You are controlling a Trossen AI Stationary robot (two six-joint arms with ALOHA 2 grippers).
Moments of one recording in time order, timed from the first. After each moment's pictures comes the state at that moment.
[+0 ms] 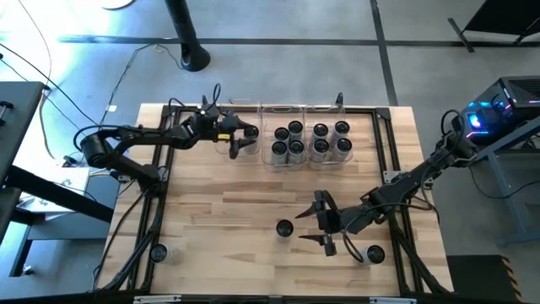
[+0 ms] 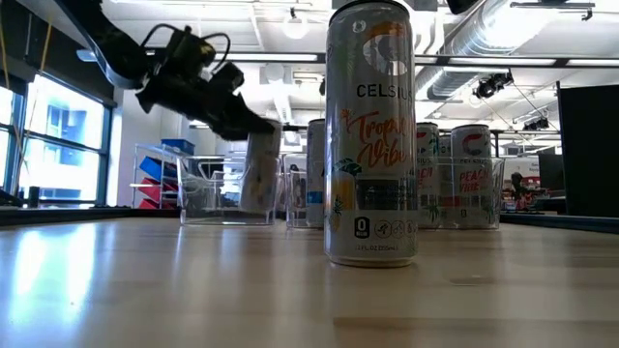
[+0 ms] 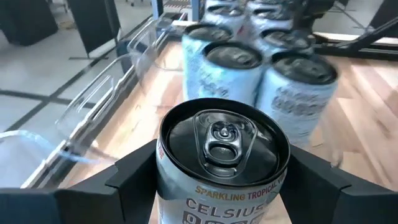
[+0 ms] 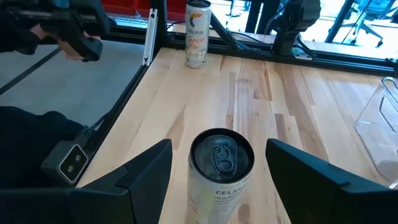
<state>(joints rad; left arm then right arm) 0.59 1.43 0.60 0.46 0.39 0.16 0.58 1.37 0.88 0.05 0.40 0.12</state>
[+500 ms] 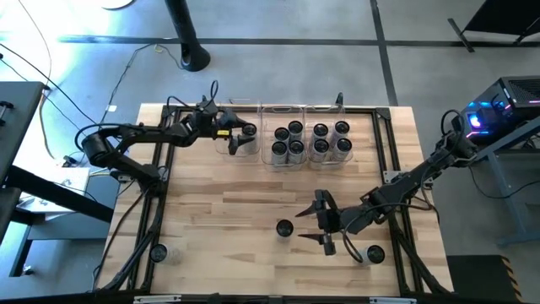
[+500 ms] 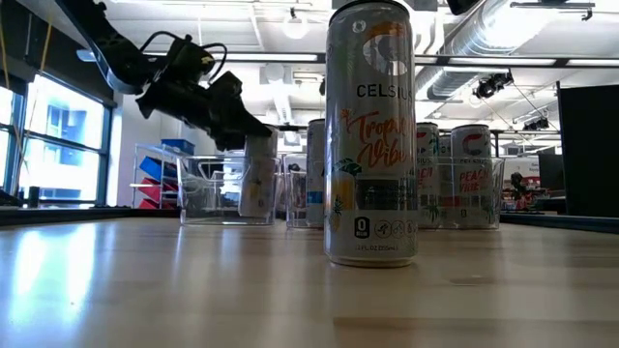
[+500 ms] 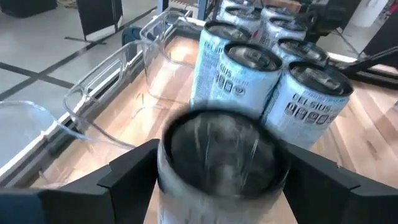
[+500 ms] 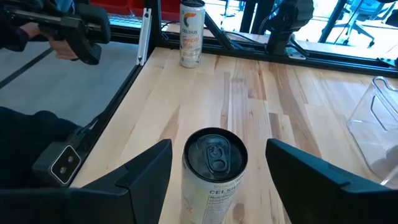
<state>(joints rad) 0.64 1.44 0.60 0.47 0.44 0.03 0.58 1.37 0.88 0.04 0.42 0.12</state>
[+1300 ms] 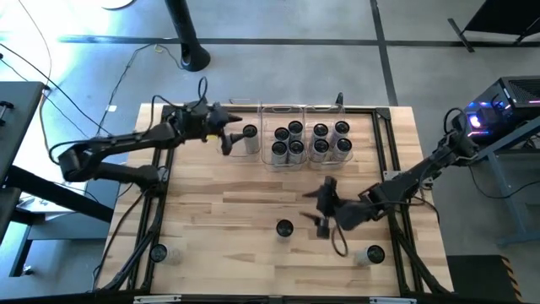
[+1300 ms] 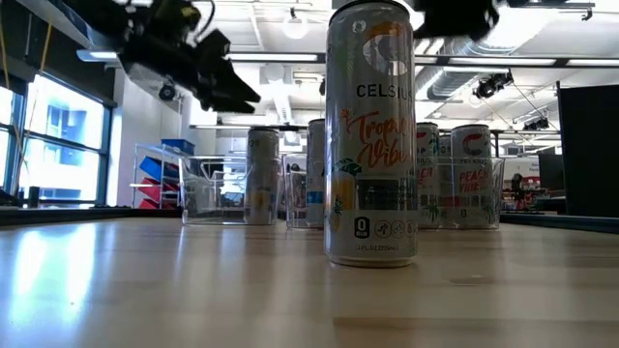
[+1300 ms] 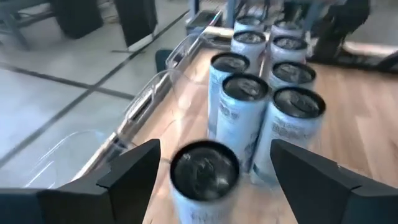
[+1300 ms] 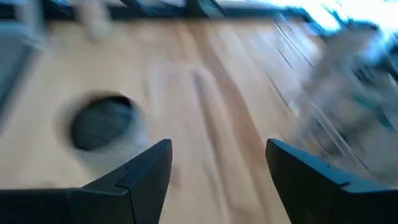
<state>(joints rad) 0.53 1.15 0.67 0.10 0.16 0.11 0.53 1.34 0.88 -0.19 0.65 0.34</state>
